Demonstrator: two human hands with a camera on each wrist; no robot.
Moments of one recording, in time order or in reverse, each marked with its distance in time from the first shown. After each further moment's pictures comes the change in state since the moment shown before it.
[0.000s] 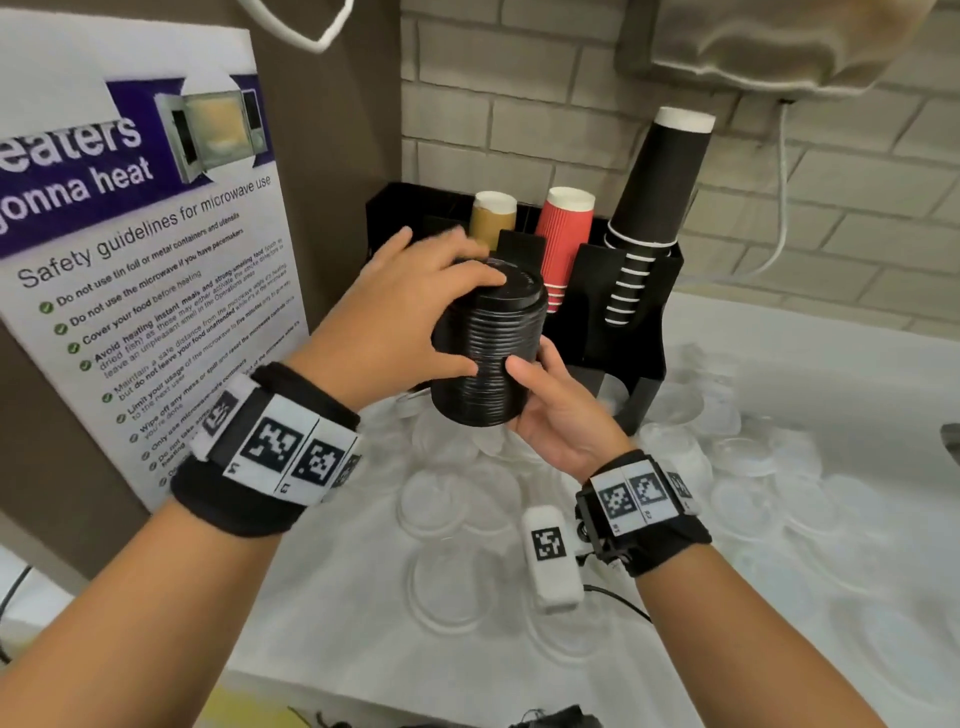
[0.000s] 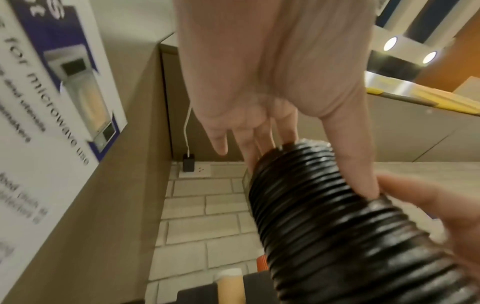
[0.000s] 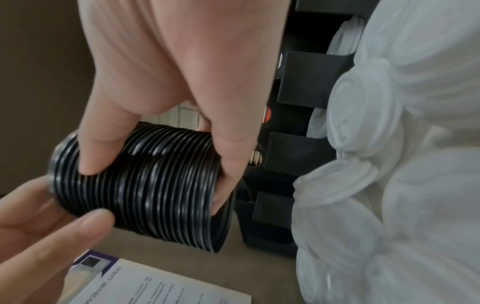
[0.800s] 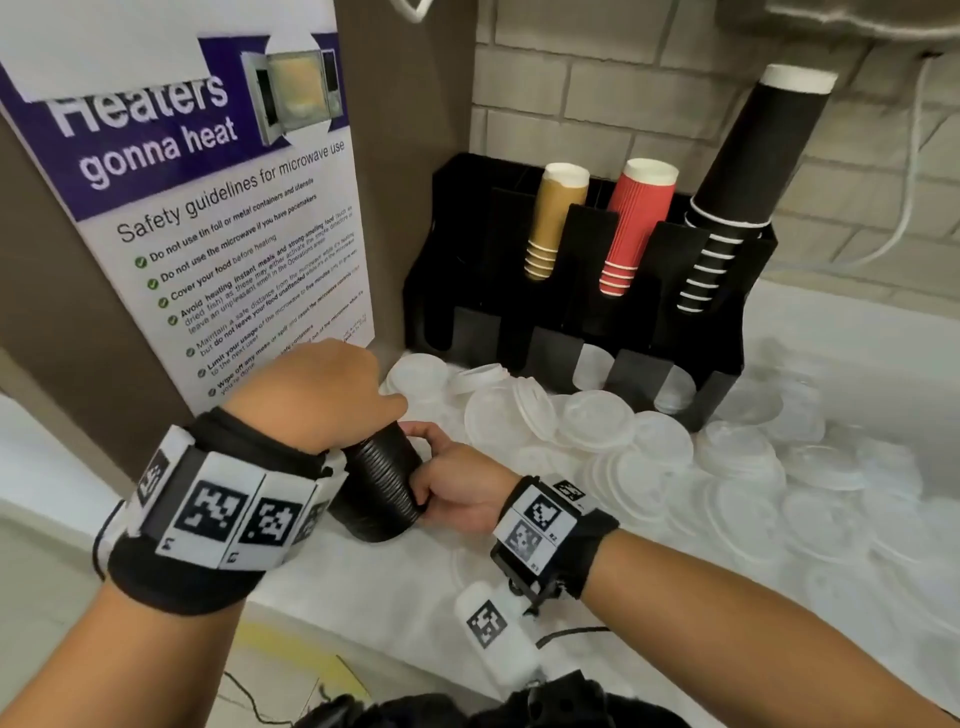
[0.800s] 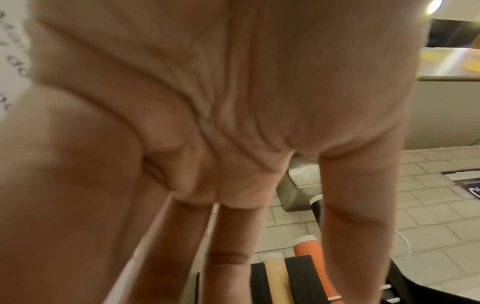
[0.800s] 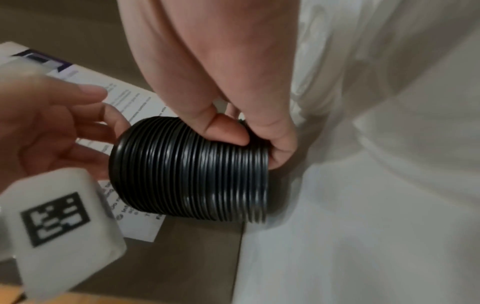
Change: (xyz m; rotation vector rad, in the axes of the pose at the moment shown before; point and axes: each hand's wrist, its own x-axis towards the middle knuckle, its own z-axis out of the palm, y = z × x) left_hand -0.071 -0.008 -0.020 0.287 -0.551 -0.784; right_hand 0.013 0.116 0.072 -0.177 -0.049 0.689
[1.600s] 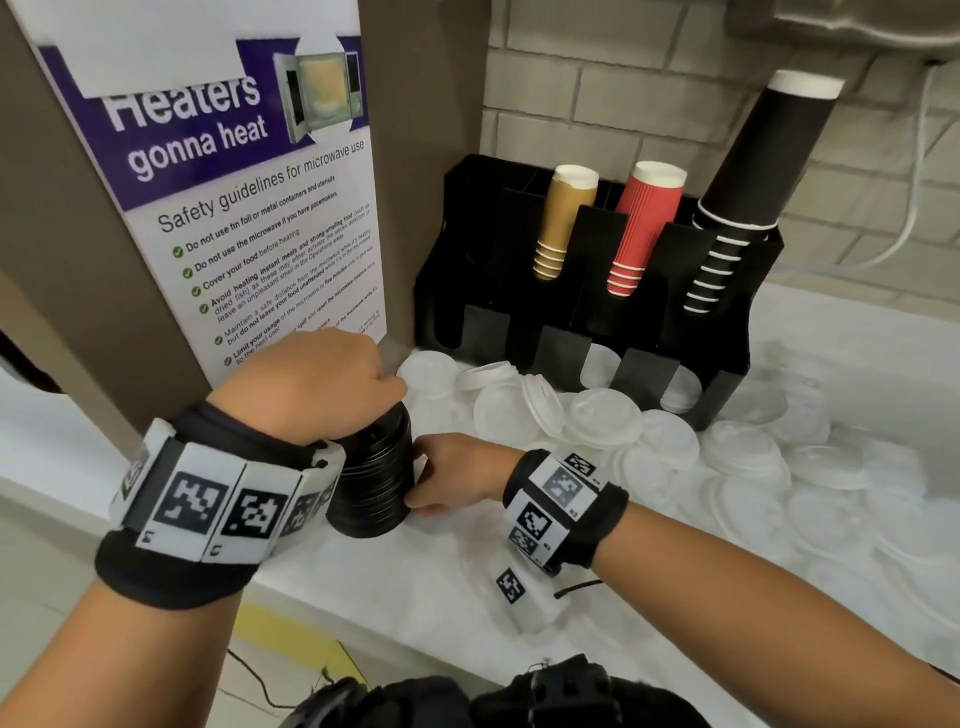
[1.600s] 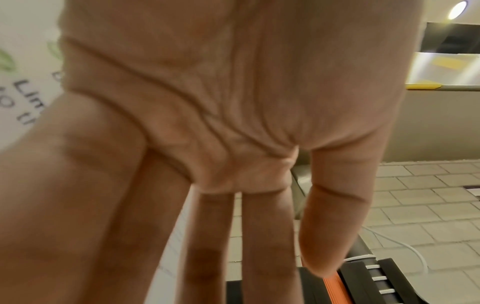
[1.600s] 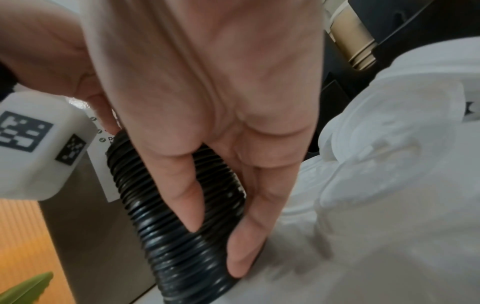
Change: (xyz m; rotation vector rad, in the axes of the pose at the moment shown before) left_hand -0.008 -0.014 -0.005 -0.113 0.004 0.018; right_hand -0.014 -0.022 0.008 -1.299 0.023 -0.099
